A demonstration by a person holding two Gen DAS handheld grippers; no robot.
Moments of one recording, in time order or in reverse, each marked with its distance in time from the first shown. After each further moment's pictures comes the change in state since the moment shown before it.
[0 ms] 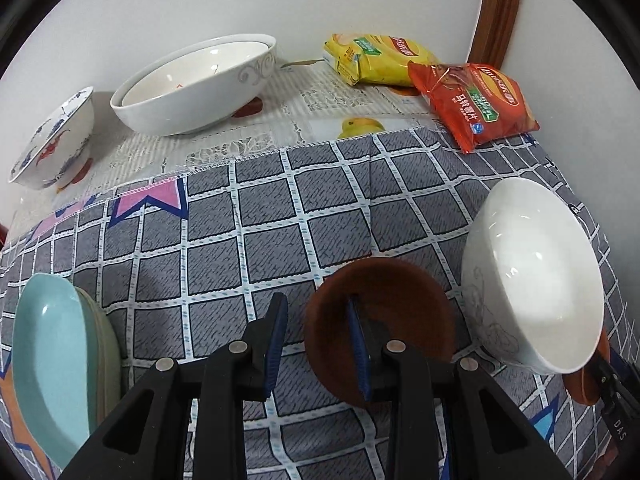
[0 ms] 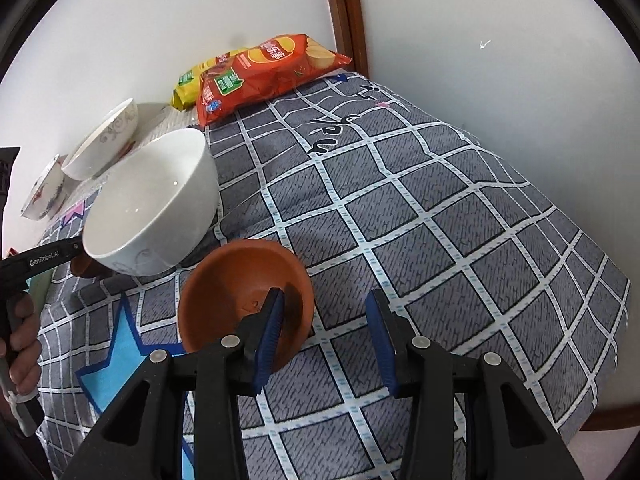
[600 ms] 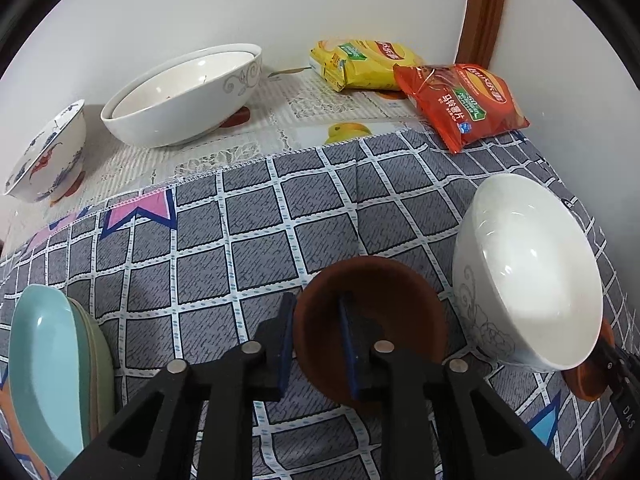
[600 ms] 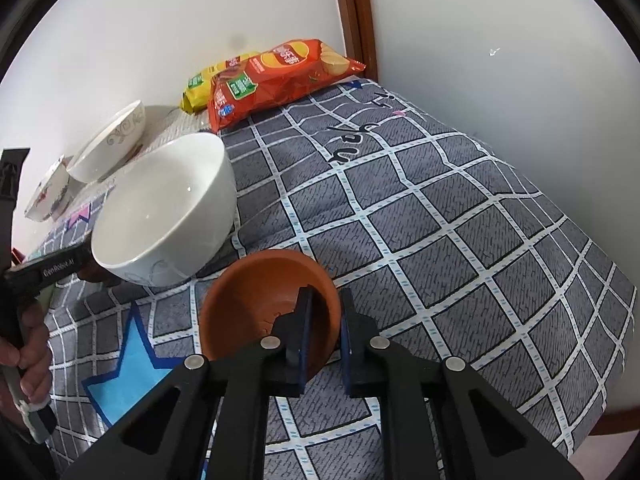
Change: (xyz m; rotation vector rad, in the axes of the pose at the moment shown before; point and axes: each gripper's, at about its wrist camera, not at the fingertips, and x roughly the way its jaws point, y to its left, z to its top) left arm -0.001 -0.004 -0.002 0.038 -0.036 -0.019; right arm -0.001 0.011 0.004 -0.001 -0.021 0.030
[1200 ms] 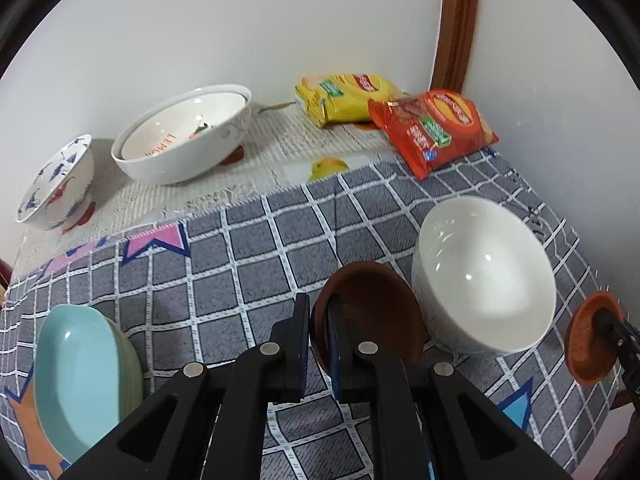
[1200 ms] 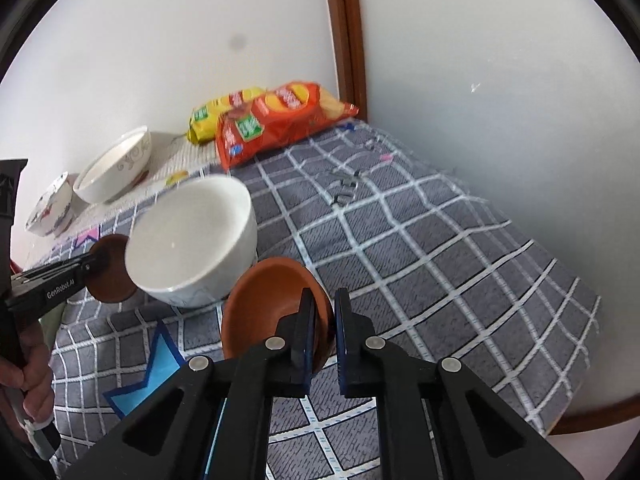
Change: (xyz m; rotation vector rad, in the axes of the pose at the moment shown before) left arm -0.047 -0.007 0.004 0.047 -0.079 -0.015; right arm -0.051 0.015 0.012 0.002 -0.104 -0.060
